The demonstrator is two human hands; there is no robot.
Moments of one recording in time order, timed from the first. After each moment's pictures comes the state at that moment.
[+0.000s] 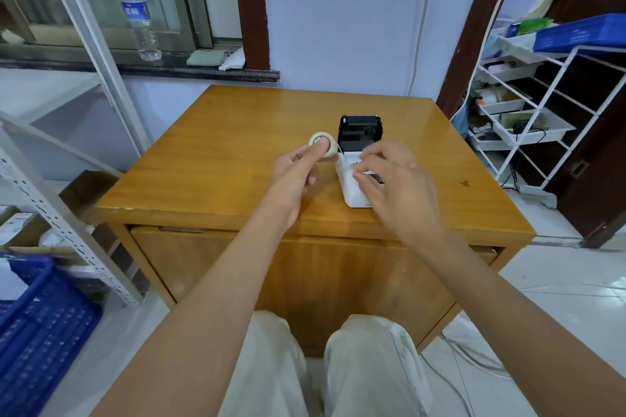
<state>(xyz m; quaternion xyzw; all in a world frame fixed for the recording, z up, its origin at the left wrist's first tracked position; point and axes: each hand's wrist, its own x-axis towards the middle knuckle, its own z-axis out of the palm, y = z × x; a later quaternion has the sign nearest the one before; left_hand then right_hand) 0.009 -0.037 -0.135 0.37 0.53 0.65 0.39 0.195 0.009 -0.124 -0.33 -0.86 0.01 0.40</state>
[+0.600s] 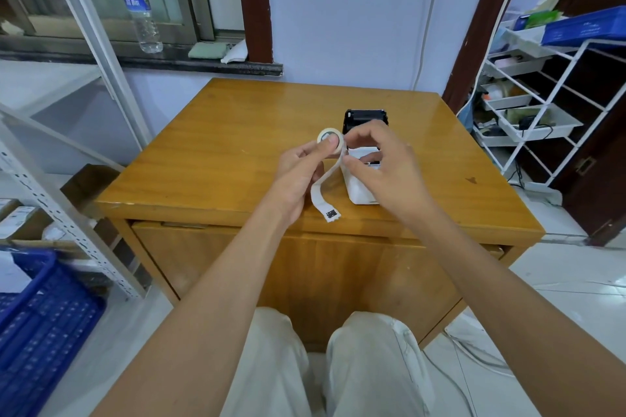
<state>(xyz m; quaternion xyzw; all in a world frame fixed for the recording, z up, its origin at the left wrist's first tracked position) 0.004 -0.034 -0.138 0.41 0.49 0.64 0.42 0.169 0.023 -0.112 -0.29 -0.82 0.28 0.41</state>
